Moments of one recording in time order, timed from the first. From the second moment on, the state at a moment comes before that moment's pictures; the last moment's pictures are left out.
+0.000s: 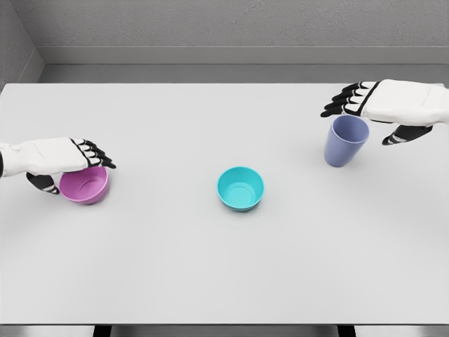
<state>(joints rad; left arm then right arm) -0.57 0.98 -0.64 -1.46 -0.48 -0.61 -0.58 -0.74 -1.02 0.60 -1.59 0.21 -0.61 0.61</state>
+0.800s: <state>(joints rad) -0.57 0.98 -0.67 -1.50 -0.48 -0.61 -0.58 -0.76 -0.98 0.64 -1.48 0.25 -0.61 0.61</state>
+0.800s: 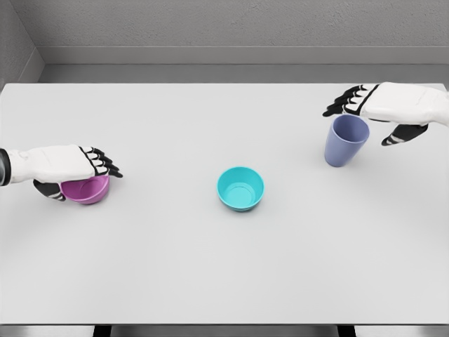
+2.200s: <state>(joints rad) -0.57 0.98 -0.67 -1.50 -0.48 -0.61 -0.58 -0.80 -0.93 0.69 -1.40 0.25 -0.61 0.61</state>
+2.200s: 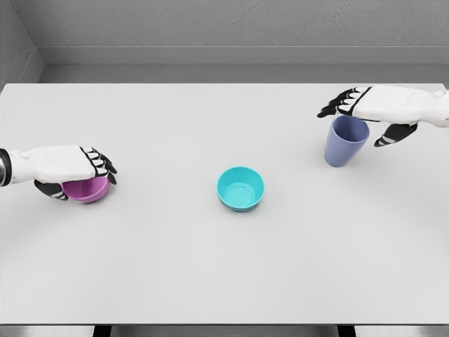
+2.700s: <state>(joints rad) -0.65 0.91 -0.67 -1.64 -0.47 -0.61 -0.57 -0.81 -0.91 0.69 -1.37 0.26 -0.61 0.61</state>
